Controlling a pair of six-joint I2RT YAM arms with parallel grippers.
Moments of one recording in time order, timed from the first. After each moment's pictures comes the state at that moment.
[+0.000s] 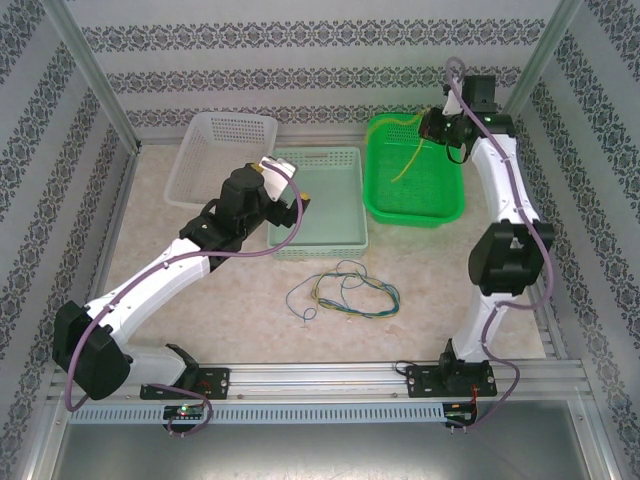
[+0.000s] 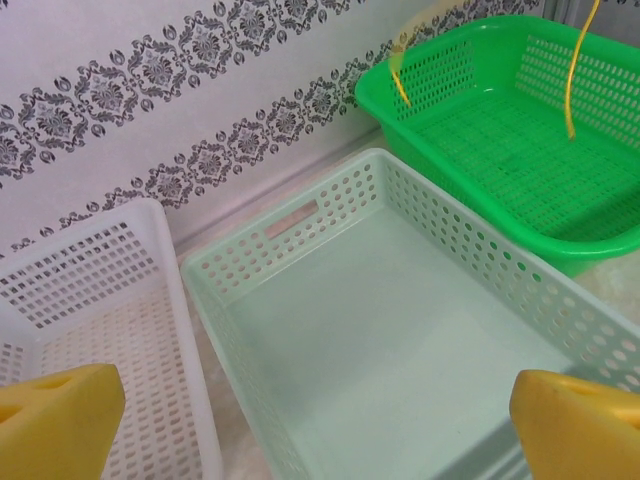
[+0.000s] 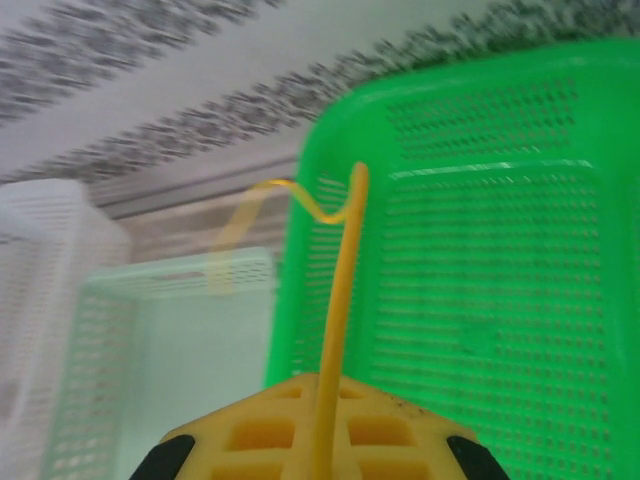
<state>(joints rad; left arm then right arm) -0.58 1.31 1.12 -0.20 -0.18 0.16 -0.05 1.97 1.98 -0.77 -0.35 0.30</state>
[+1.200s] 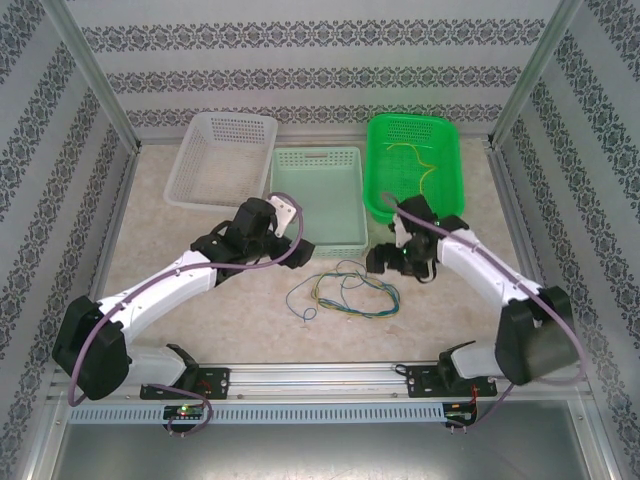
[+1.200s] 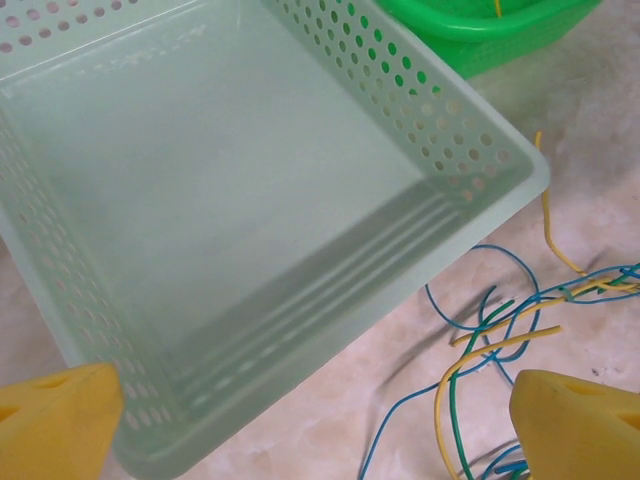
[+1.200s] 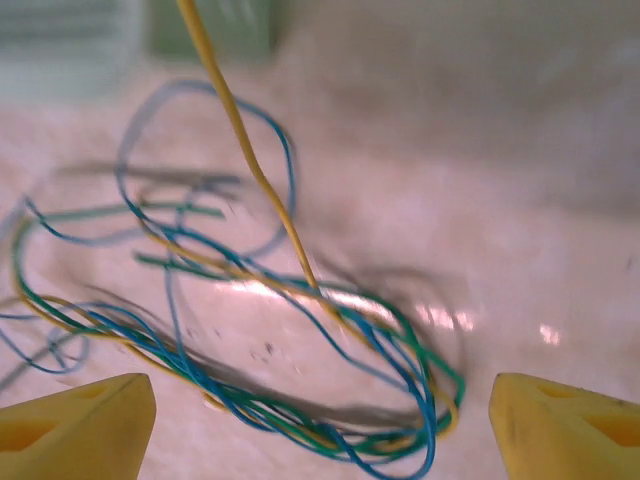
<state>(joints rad) -0.62 1.31 0.94 -0.32 0.04 -0.09 0.34 1.33 0.90 -0.89 -0.25 0.41</state>
